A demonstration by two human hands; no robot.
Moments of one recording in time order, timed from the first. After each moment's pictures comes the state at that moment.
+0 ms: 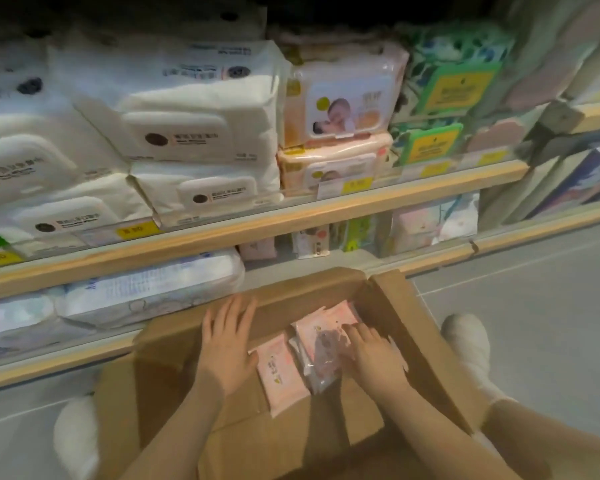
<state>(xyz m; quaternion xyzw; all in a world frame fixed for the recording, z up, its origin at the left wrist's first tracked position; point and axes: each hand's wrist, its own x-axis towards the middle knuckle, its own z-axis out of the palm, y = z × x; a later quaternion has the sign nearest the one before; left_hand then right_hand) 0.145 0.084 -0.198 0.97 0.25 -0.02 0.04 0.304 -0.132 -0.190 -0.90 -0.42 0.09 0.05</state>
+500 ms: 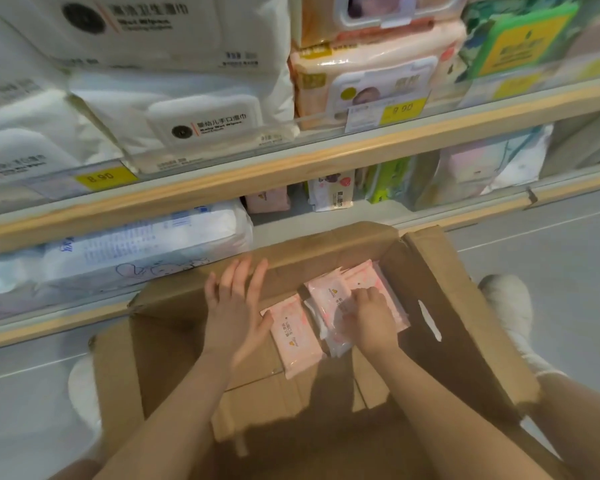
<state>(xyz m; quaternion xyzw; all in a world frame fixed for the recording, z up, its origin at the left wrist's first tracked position) 0.145 0.092 -0.228 0.97 0.24 0.05 0.02 0.300 -0.090 -0.269 -0.93 -0.26 0.21 0.13</state>
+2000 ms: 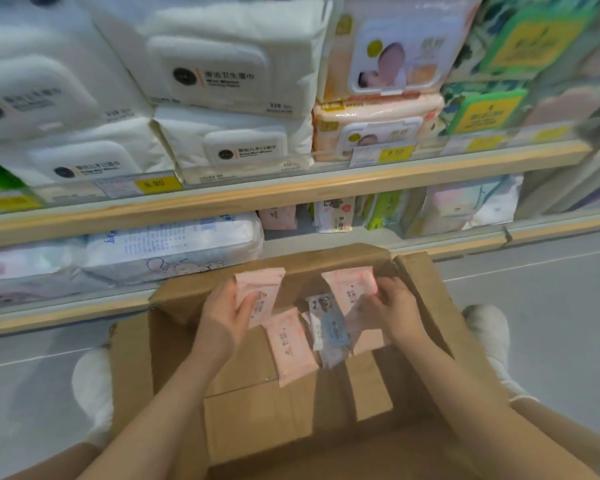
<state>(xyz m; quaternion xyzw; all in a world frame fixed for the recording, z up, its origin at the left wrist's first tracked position) 0.129 0.084 -0.162 0.82 0.40 0.13 0.40 0.336 -0.106 -0.173 -0.89 -0.25 0.20 0.31</state>
